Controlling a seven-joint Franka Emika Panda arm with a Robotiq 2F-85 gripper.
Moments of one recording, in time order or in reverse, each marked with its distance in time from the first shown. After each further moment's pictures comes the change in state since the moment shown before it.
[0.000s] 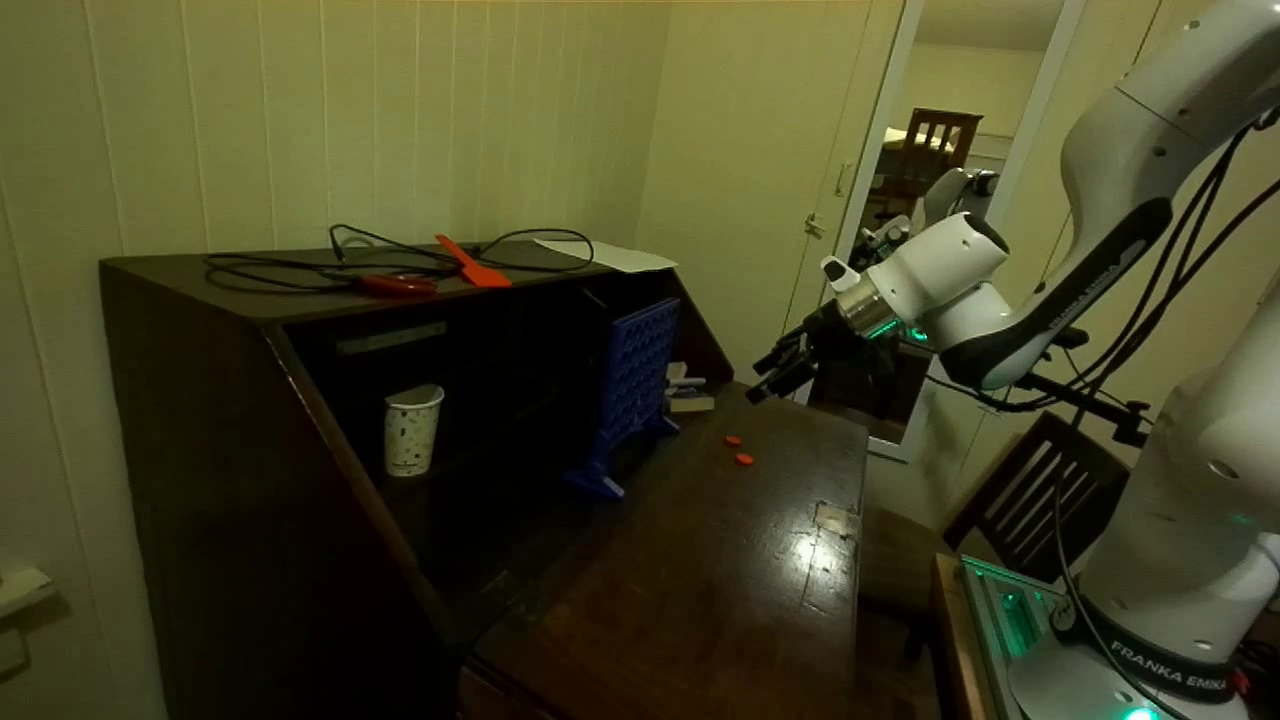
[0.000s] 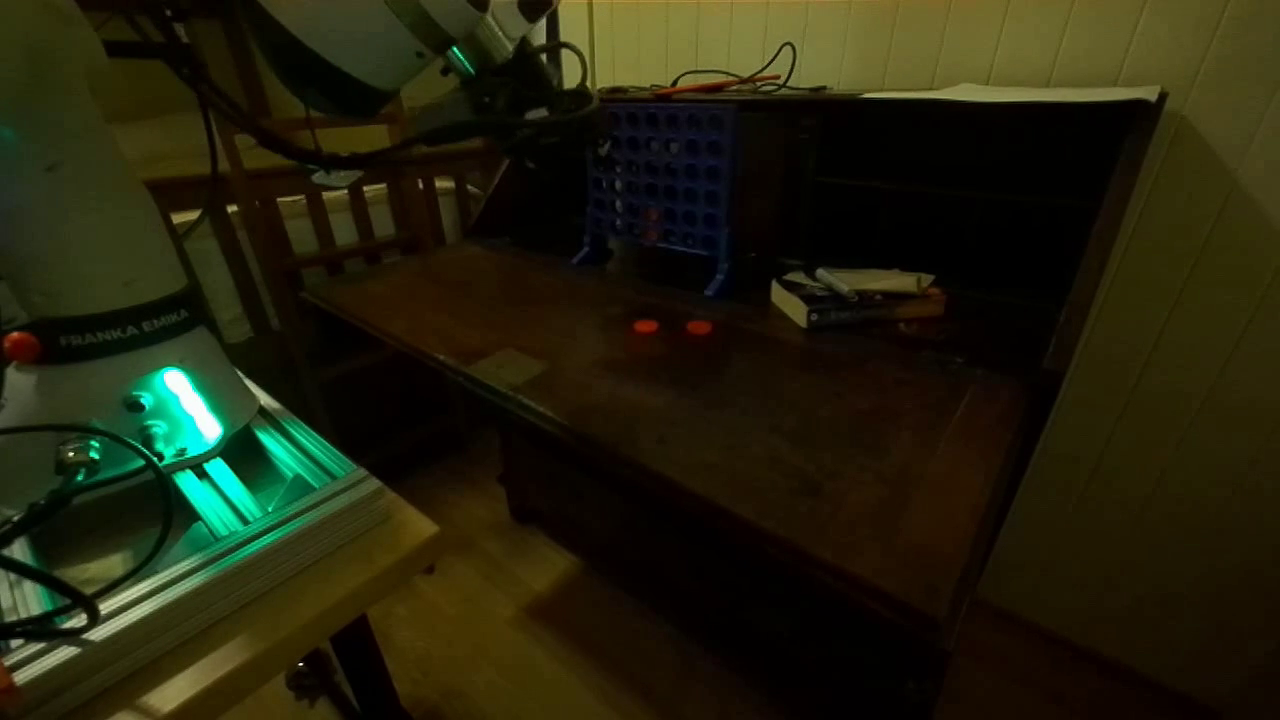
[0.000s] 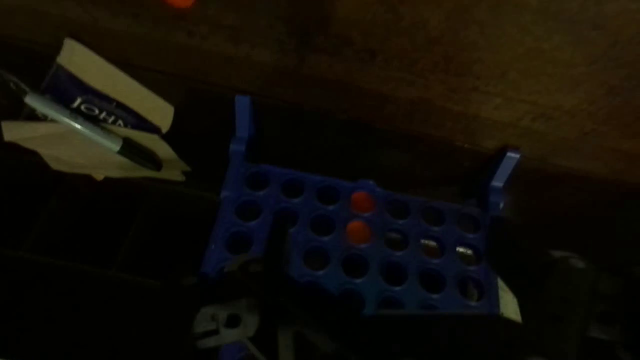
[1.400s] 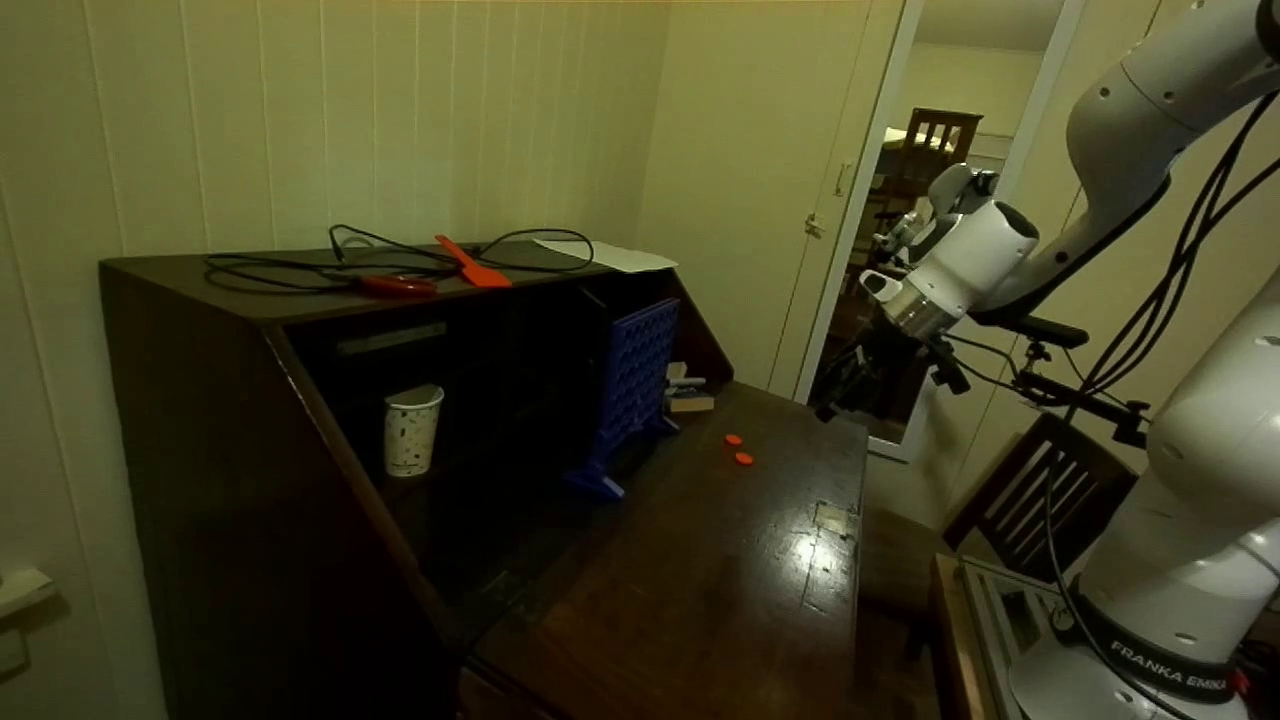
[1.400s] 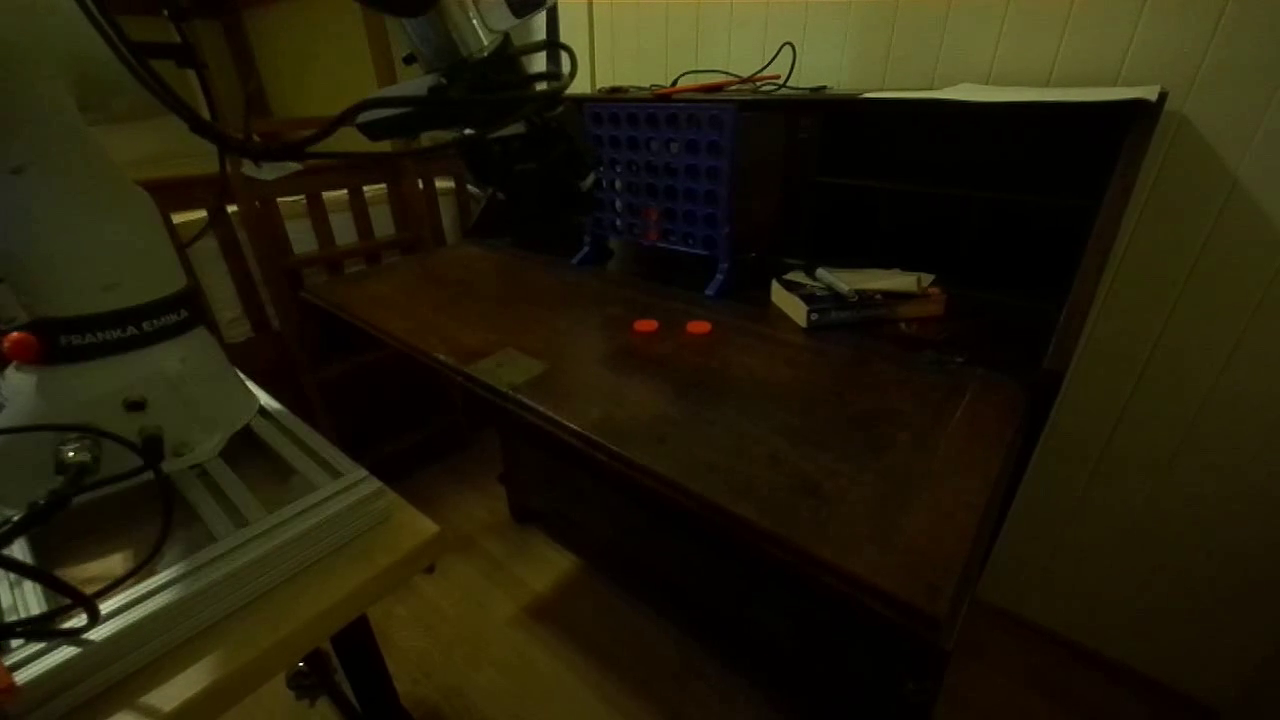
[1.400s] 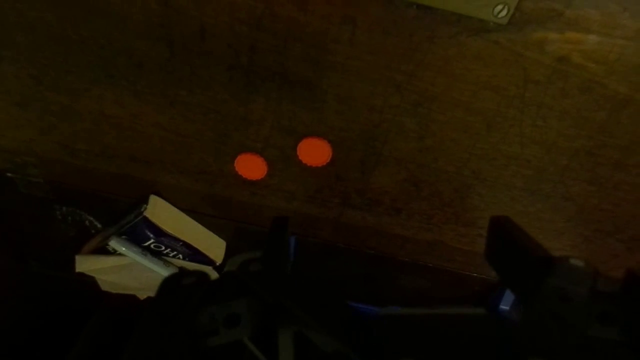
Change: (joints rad) arm -0.234 0.036 0.103 0.223 -0.959 0.100 0.847
